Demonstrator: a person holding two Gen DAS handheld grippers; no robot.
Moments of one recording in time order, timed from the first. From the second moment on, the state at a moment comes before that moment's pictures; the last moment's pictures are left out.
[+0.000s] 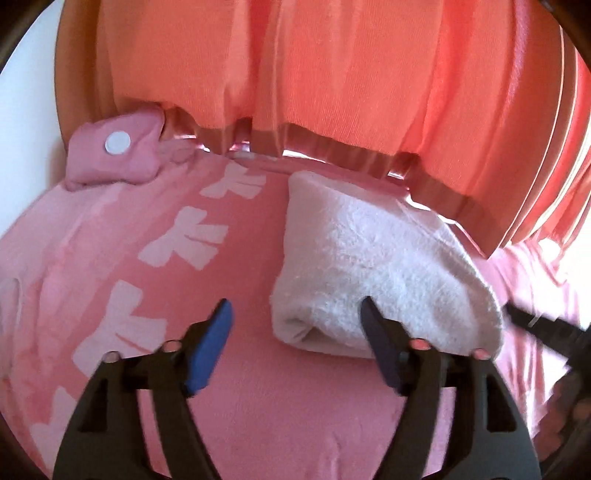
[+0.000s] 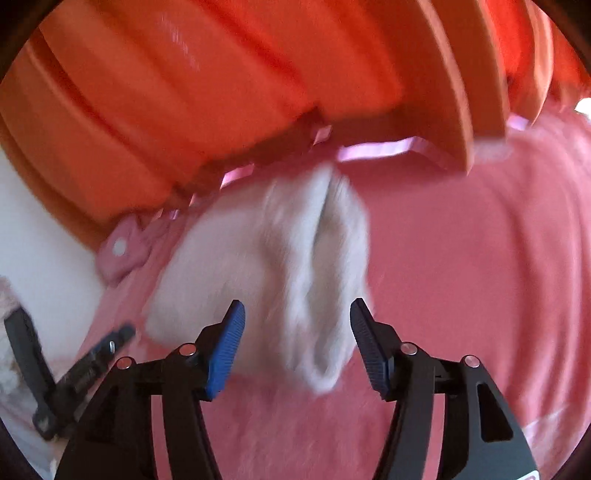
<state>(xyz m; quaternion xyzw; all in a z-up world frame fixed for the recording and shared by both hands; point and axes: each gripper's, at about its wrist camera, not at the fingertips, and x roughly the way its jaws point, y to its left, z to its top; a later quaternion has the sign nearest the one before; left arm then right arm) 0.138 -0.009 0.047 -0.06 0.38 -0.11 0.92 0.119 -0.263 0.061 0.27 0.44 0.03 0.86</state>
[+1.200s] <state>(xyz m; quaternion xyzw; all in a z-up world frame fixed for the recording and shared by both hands) 0.075 -0.033 -0.015 0.04 0.45 -0.05 0.89 0.030 -0.209 0.029 0.14 0.46 -0.13 0.87</state>
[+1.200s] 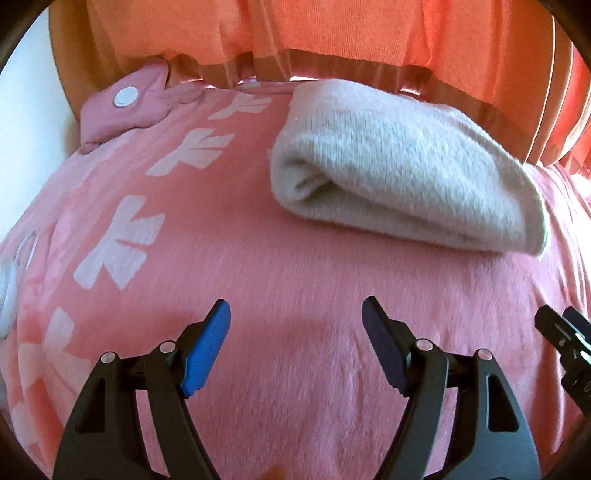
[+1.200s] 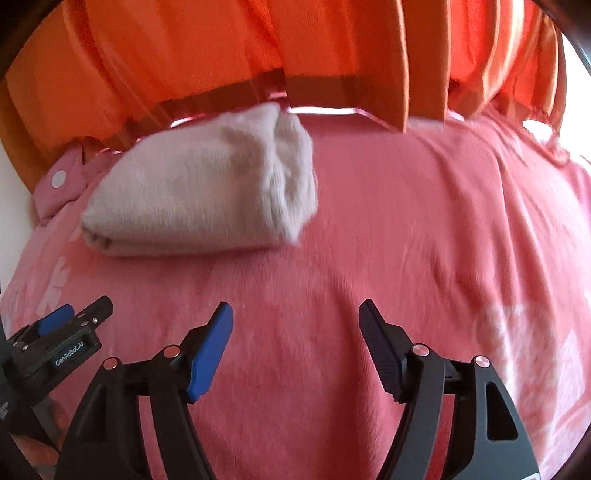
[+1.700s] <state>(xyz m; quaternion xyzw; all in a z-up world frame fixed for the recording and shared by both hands) 0.056 -0.040 -0.025 0.03 0.44 -0.04 0.89 0.029 -0.163 0.011 0.09 0.45 -0.13 0.88</state>
